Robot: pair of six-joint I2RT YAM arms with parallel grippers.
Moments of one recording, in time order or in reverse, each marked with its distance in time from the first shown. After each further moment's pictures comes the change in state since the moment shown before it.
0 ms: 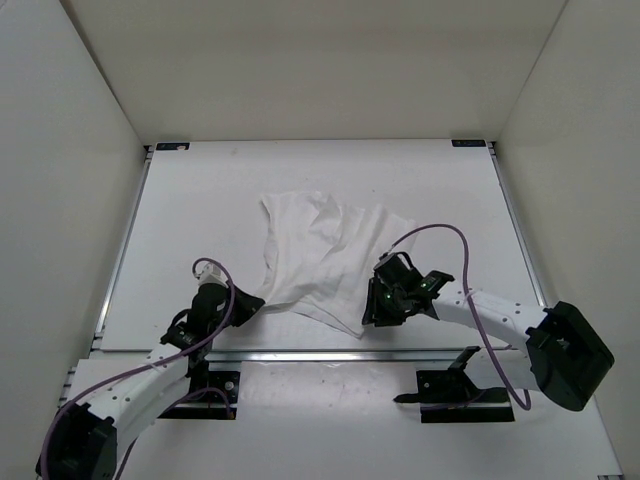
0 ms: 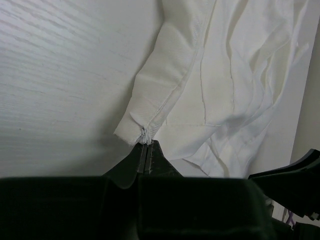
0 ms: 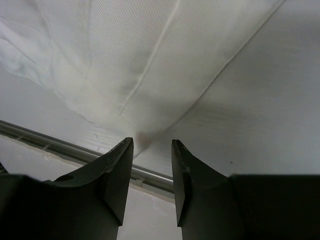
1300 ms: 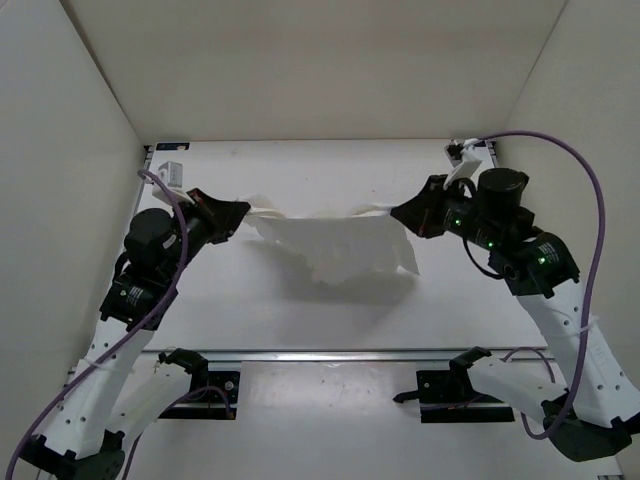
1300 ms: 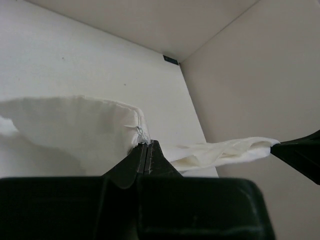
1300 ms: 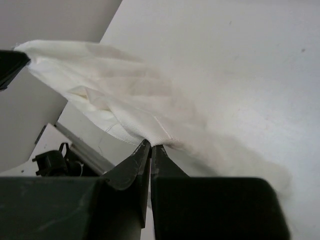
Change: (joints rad) left arm 0.048 0.106 0.930 -0.359 0.047 0.267; right arm -0.270 -0.242 0.746 -0.254 -0.138 -0.372
